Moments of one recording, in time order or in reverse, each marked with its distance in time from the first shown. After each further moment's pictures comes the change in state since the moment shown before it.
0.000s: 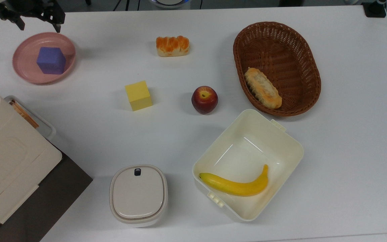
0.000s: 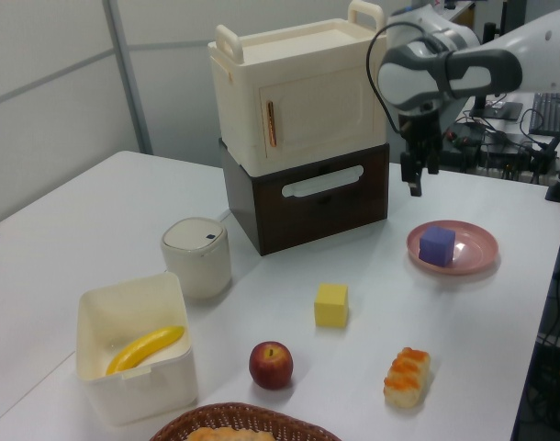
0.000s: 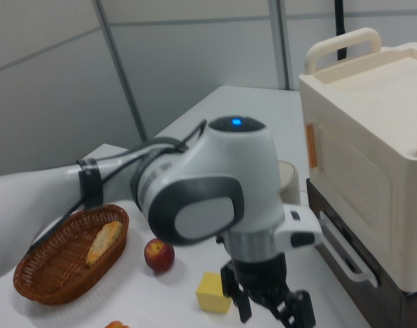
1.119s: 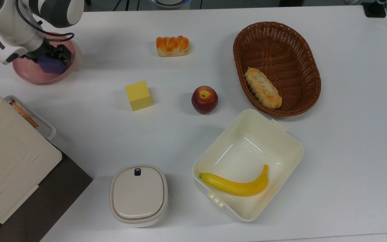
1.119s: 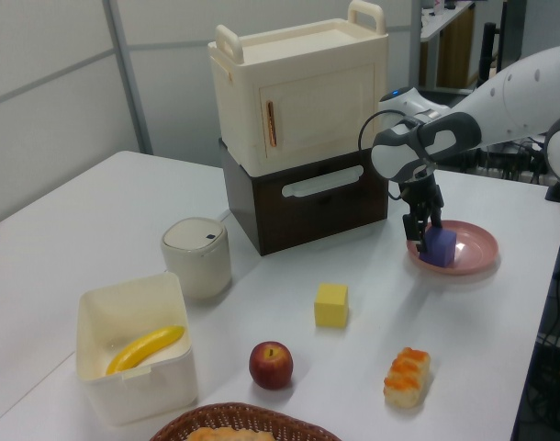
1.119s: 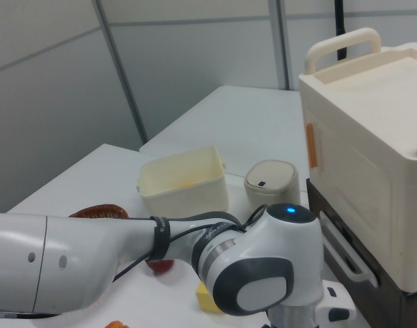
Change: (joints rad) arm -0.033 0.235 -0.010 -0.050 -0.011 0.178 -0.001
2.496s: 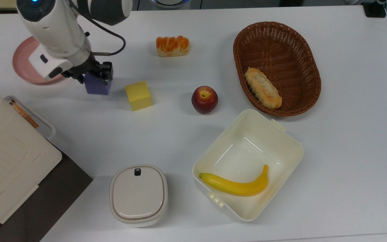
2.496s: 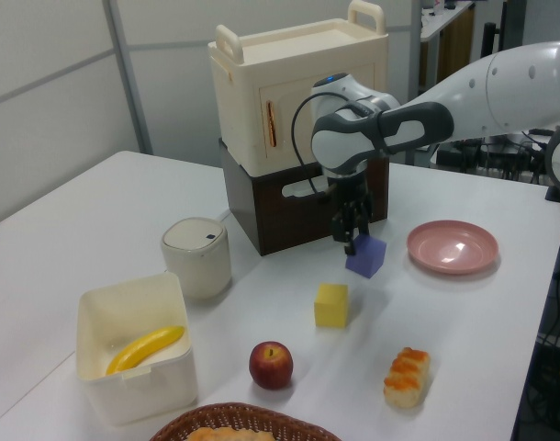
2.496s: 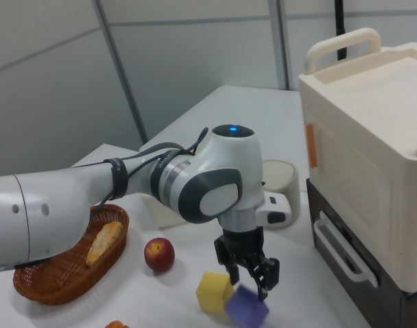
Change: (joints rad) arm 0.046 -0.013 0.242 0.149 0.052 -0.110 0.269
